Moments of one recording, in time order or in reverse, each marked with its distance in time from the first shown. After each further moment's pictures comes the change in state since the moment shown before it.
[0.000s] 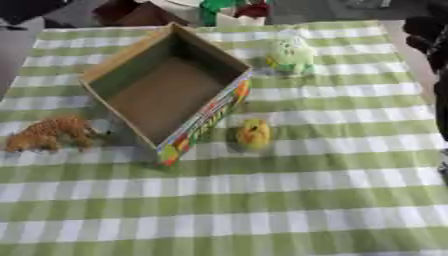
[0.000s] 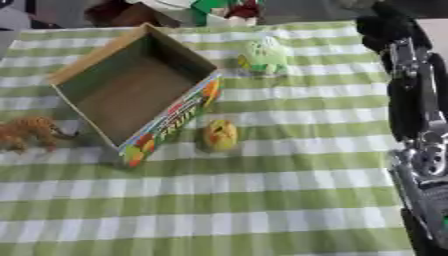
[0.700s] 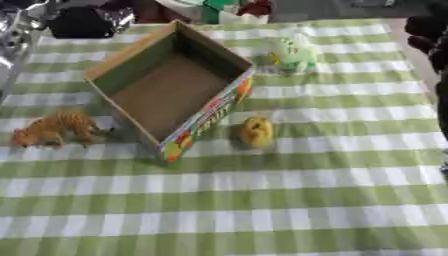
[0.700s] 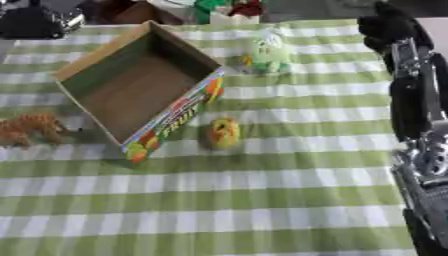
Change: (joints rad) left arm -0.074 -0.061 -0.075 0.184 -0.050 -0.087 -0.204; right arm 0.004 0.000 0.006 0.000 -0.001 0.005 0.005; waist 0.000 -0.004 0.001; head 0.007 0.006
